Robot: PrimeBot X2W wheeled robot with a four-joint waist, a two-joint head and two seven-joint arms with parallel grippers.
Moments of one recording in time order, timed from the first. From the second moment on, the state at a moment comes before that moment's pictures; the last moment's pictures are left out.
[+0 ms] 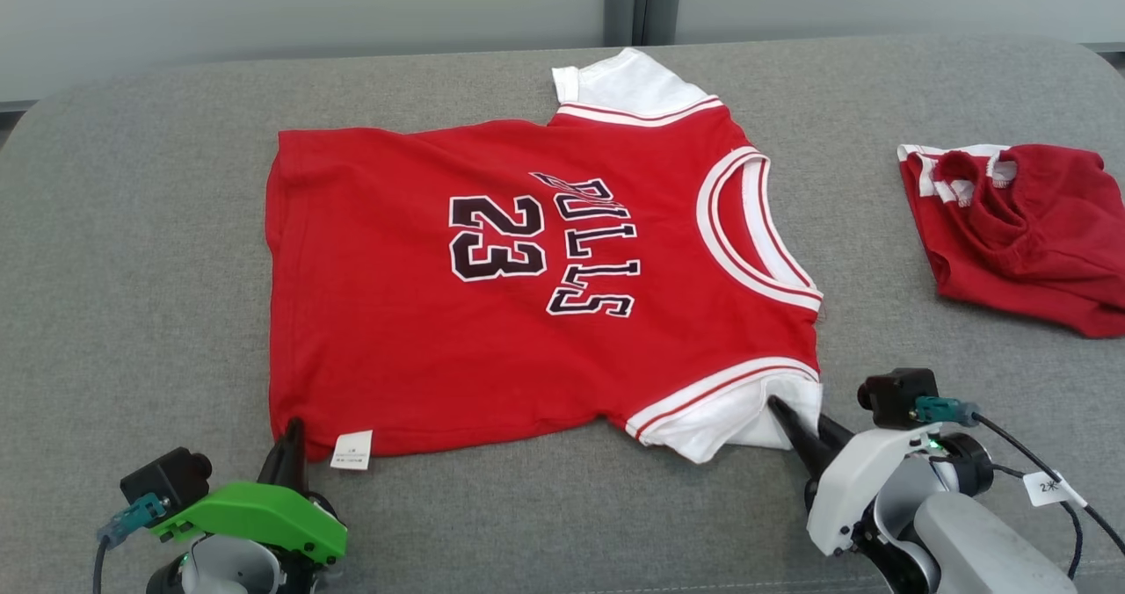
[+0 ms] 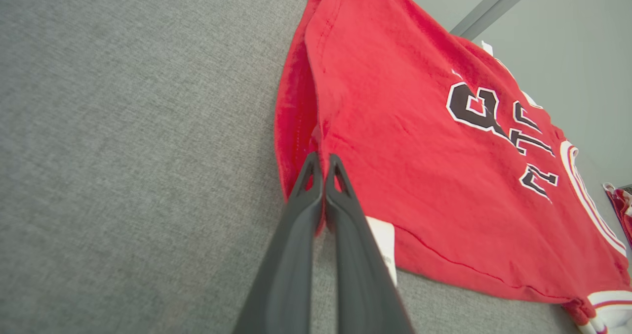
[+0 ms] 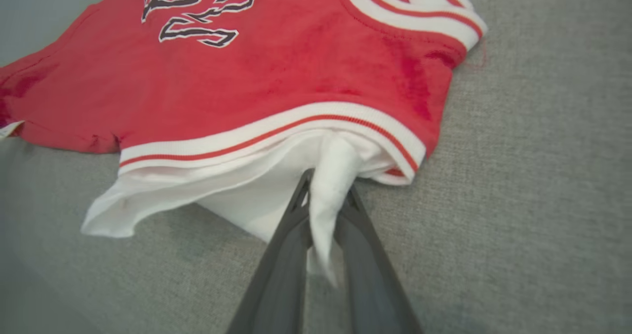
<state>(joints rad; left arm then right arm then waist) -0.10 0.05 -0.14 0.44 -0.76 0.02 -0.11 -0.20 -0.23 0.55 0.54 0.53 0.12 -0.07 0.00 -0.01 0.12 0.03</state>
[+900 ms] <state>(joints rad) -0.07 0.05 -0.13 0.38 -0.78 0.02 -0.14 -0.14 -0.31 0.52 0.43 0.35 0.08 -0.25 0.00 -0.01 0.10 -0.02</state>
